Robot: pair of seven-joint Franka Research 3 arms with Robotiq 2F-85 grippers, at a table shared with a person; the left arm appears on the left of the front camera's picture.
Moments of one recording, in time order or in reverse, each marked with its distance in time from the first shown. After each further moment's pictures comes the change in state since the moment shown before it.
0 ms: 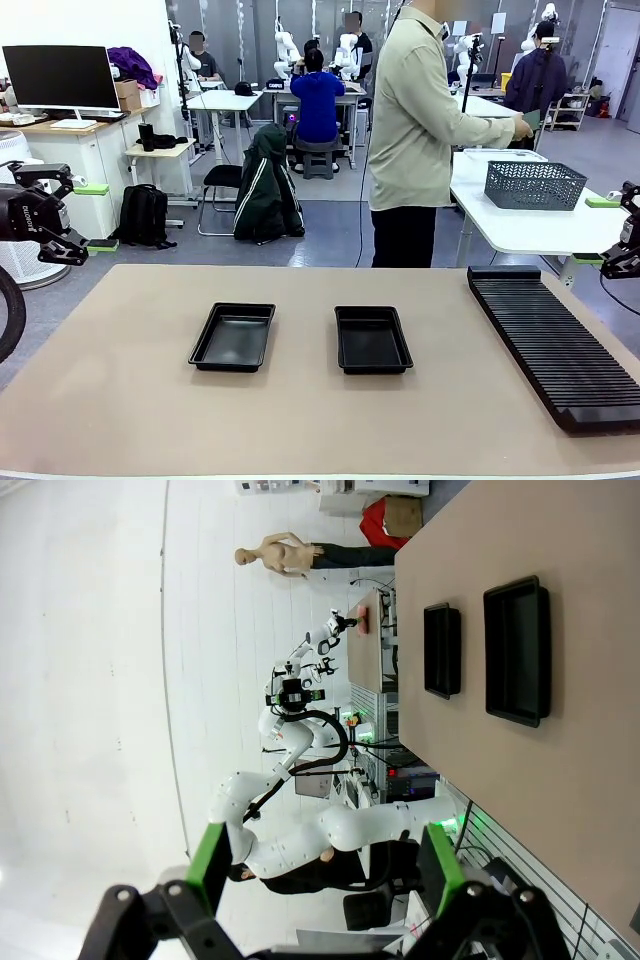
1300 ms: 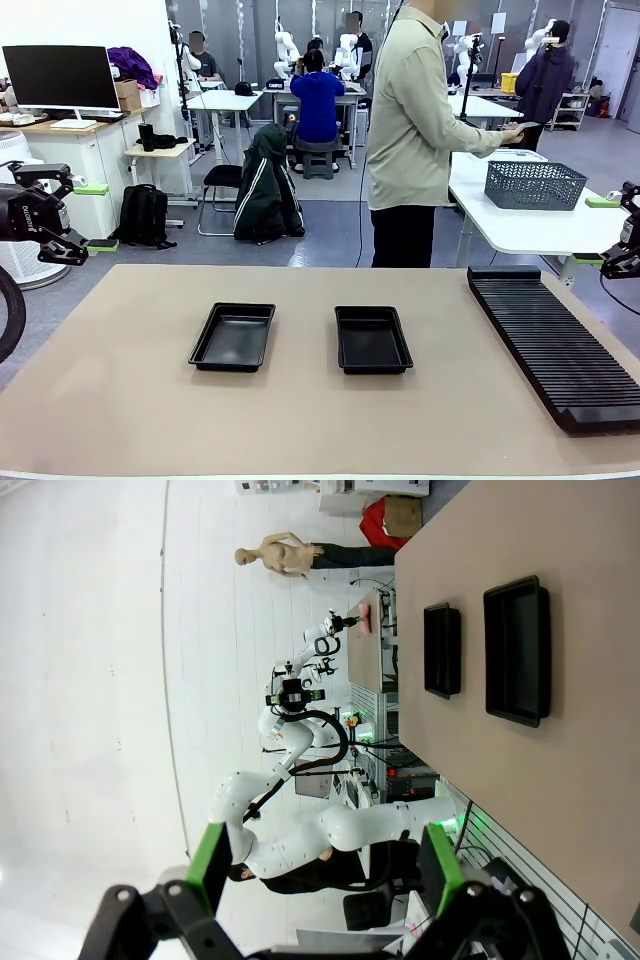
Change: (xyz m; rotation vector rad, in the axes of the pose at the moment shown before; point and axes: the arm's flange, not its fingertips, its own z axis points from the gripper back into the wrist) left arm 0.000 0.000 0.000 0.000 0.000 0.000; right arm 0.000 0.000 0.000 0.000 0.000 0.000
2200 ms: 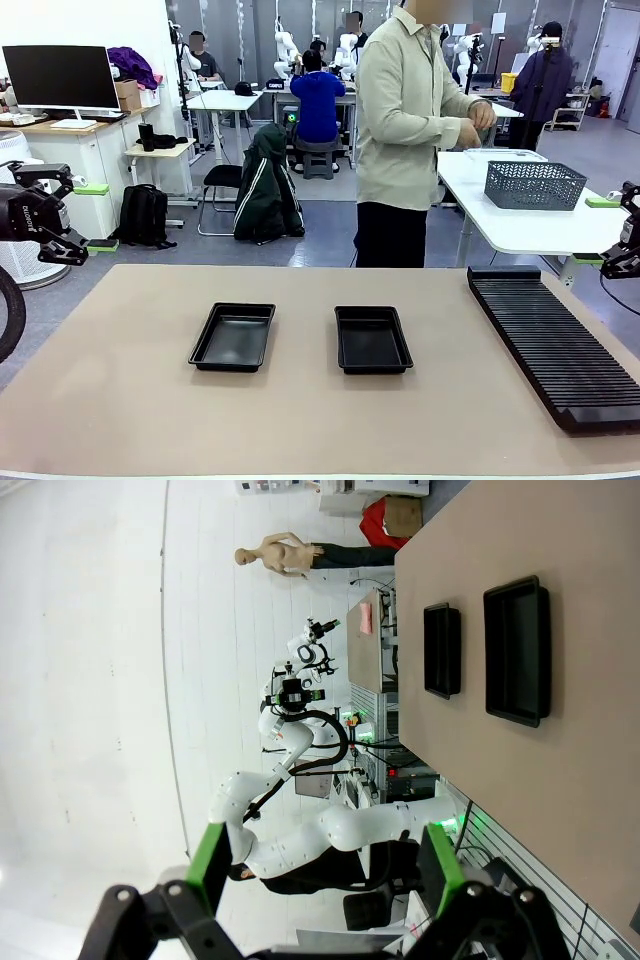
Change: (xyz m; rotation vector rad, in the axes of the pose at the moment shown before) left arm 0.000 0.000 0.000 0.000 0.000 0.000; right arm 0.000 0.000 0.000 0.000 0.000 0.000
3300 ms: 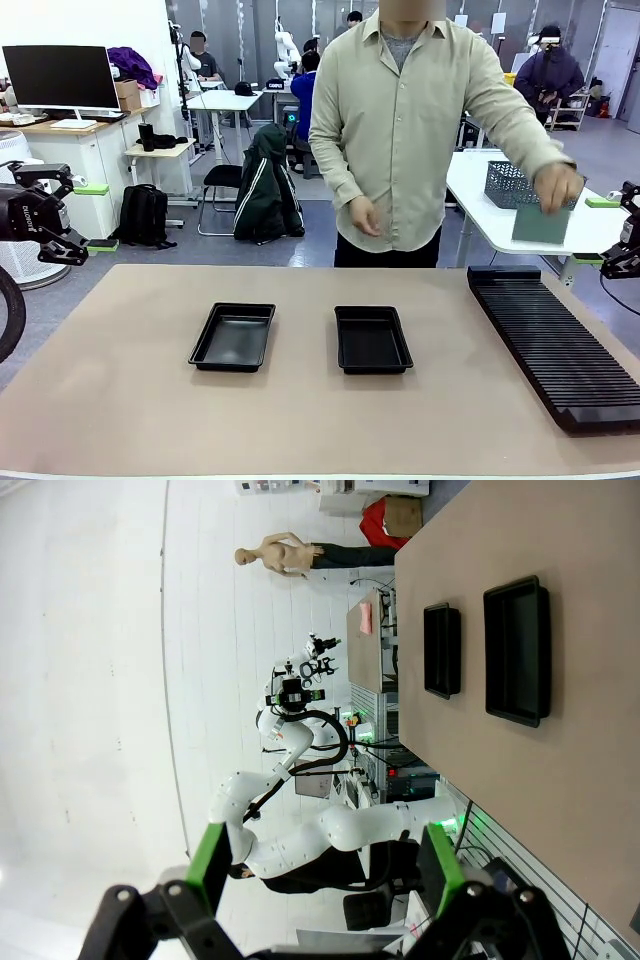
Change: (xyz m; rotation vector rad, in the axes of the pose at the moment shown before) left arm 0.000 0.000 0.000 0.000 0.000 0.000; right arm 0.000 0.000 0.000 0.000 0.000 0.000
